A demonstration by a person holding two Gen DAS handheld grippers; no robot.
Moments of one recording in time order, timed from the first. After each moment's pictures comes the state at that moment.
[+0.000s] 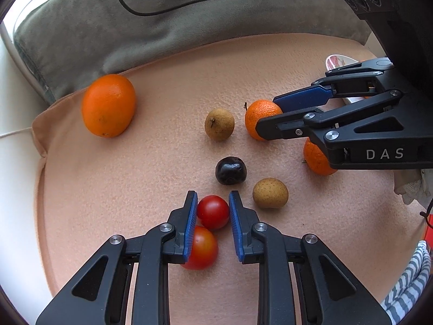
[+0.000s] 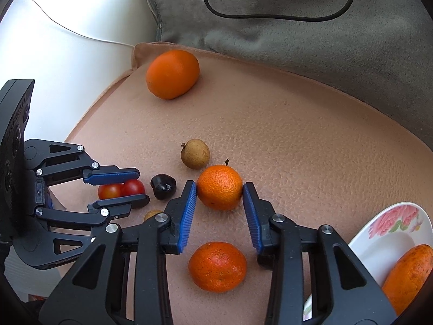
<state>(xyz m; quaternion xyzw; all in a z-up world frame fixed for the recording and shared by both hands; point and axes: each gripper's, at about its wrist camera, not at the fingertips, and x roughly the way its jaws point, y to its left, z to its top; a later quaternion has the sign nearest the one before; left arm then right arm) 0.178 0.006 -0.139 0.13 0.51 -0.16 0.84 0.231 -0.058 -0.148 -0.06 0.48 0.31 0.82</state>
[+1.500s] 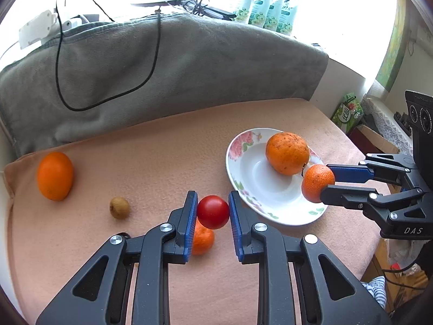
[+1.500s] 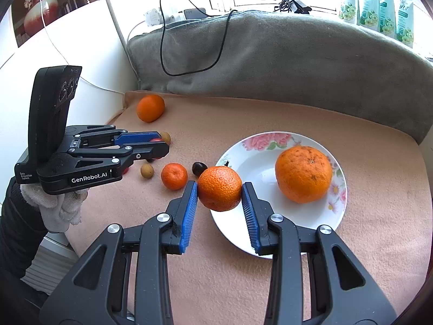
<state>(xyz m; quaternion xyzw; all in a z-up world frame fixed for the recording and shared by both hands) 0.150 -0.061 -0.077 0.04 0.41 -0.26 0.88 0.108 -0.212 -0.073 0.01 0.40 0.22 0.89</state>
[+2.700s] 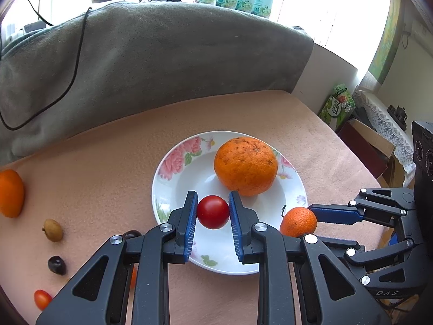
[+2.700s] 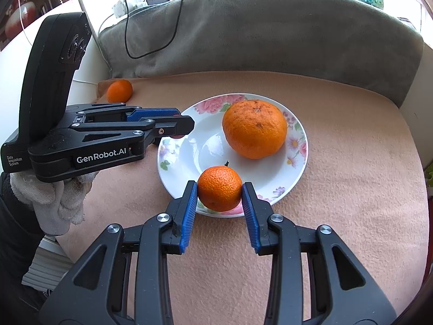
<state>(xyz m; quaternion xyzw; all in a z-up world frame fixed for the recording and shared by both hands) 0.162 -0.144 -0.092 0.05 0.42 -0.29 0.86 0.102 -0.256 -0.103 0.03 0.43 0.17 0.89</state>
